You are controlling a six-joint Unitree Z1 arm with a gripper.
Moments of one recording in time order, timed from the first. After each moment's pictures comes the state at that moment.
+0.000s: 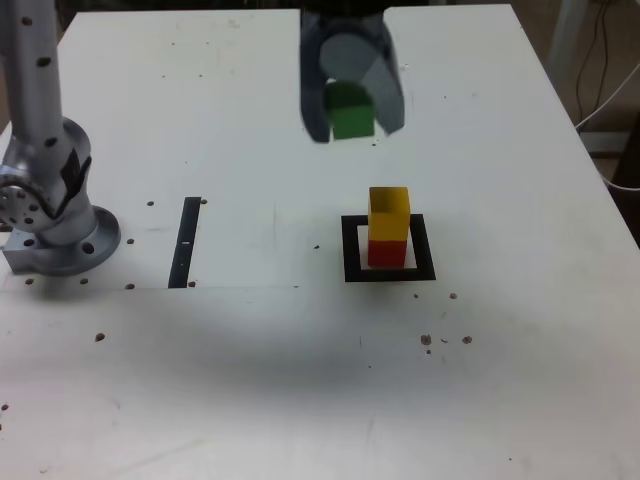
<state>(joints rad) -0.08 1.83 -1.71 1.49 0.11 -0.08</state>
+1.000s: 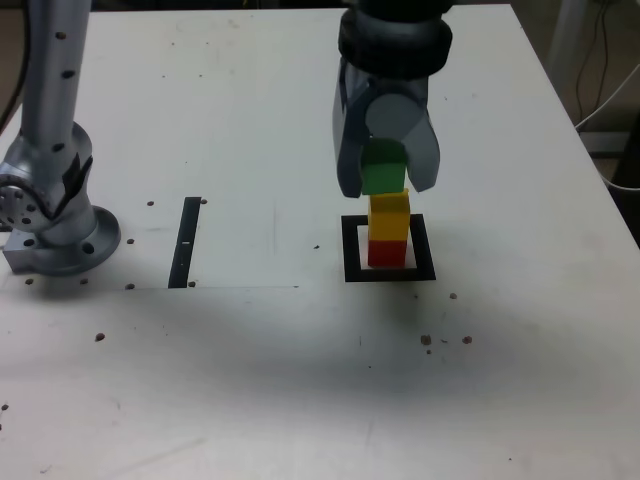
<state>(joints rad) -0.13 1.99 -1.77 1.46 0.01 -0.15</state>
